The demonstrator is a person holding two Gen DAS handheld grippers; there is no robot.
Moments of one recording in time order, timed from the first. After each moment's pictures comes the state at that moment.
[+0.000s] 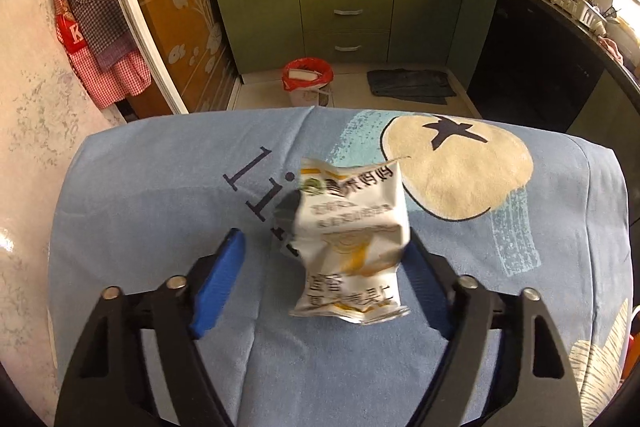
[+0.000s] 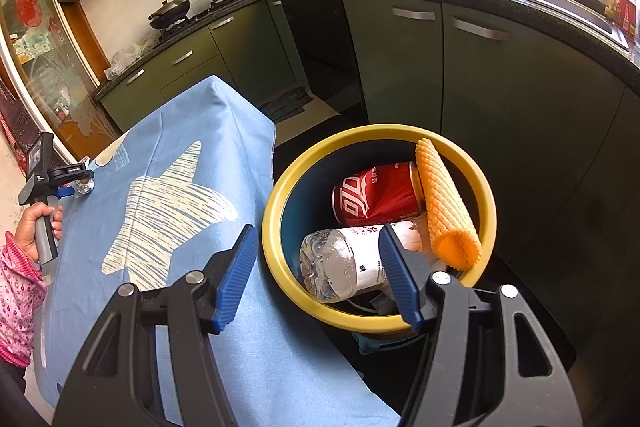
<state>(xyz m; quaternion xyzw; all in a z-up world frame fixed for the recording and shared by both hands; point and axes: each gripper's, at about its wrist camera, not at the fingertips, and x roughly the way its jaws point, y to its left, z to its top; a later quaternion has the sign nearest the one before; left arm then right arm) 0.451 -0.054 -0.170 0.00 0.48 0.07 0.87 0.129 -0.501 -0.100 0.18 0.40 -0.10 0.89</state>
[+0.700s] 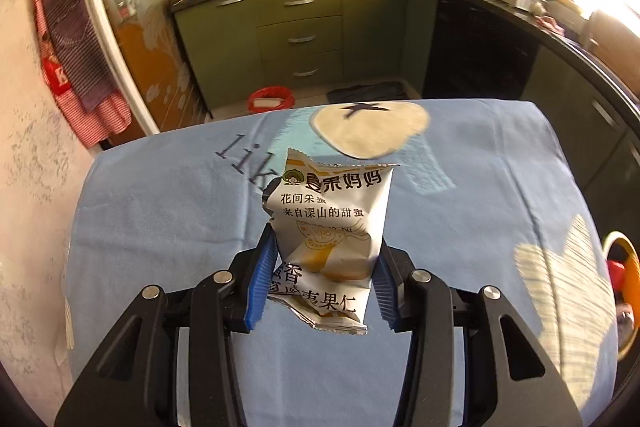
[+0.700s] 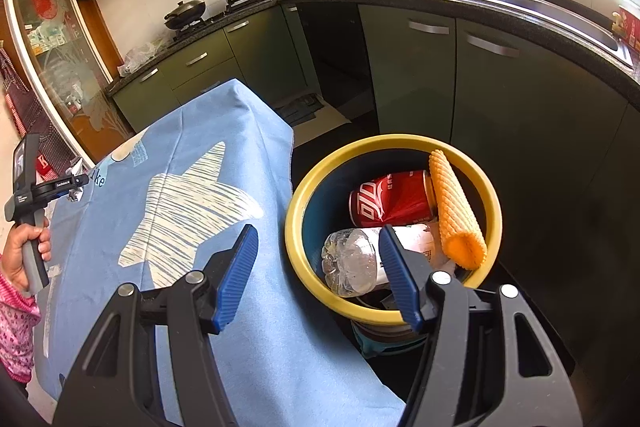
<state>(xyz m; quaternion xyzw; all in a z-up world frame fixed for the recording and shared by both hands) 0.342 -0.087 -0.126 0.04 0.43 -0.02 0.90 0.119 -0.482 -0.085 0.16 0.38 -0.08 0.91</state>
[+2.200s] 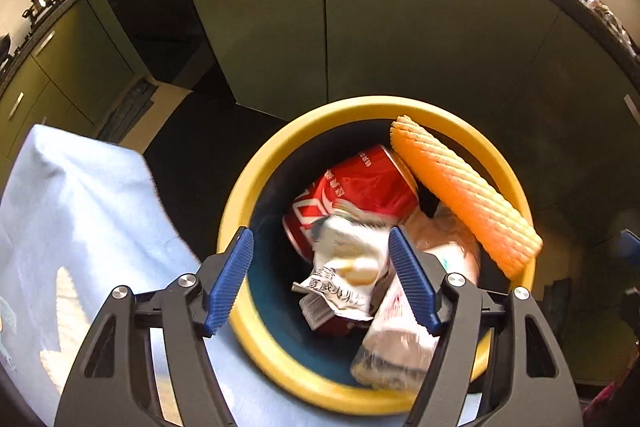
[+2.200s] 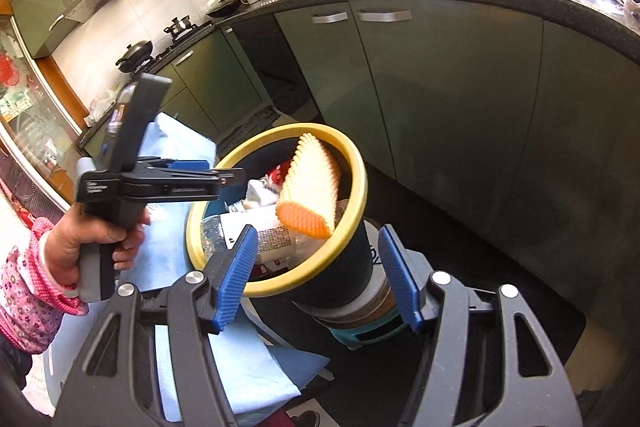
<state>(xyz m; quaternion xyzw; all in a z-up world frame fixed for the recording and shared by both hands) 0.253 -0.539 -0.186 0.25 0.47 -0.37 0.76 0.040 -0.591 -0.108 0.25 0.36 -0.14 0.89</state>
